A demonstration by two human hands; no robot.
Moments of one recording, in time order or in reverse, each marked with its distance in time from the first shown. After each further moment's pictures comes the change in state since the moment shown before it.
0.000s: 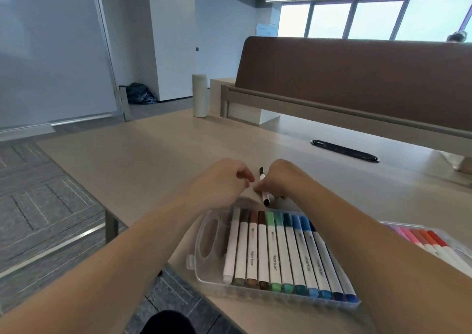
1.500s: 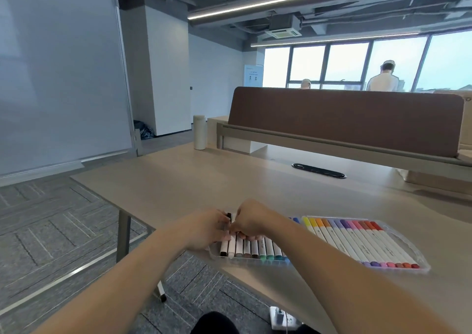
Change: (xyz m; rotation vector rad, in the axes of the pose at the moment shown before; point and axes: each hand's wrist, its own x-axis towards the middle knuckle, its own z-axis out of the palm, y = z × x) left_hand -0.096 -0.011 -0.025 0.294 -0.307 0.062; right_hand -0.117 -0.025 0.010 0.099 -0.226 -0.223
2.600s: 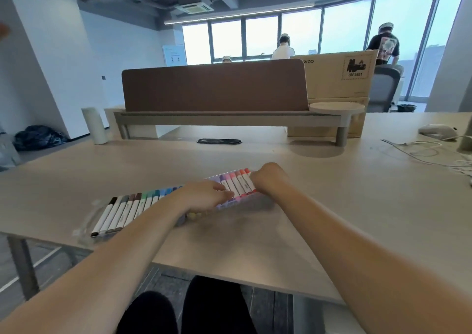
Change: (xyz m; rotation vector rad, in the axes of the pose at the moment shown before) left_hand 0.036 0.265 0.045 0.088 -0.116 0.087; right_hand -0.145 0.231 -0.093 0.193 0.592 0.432
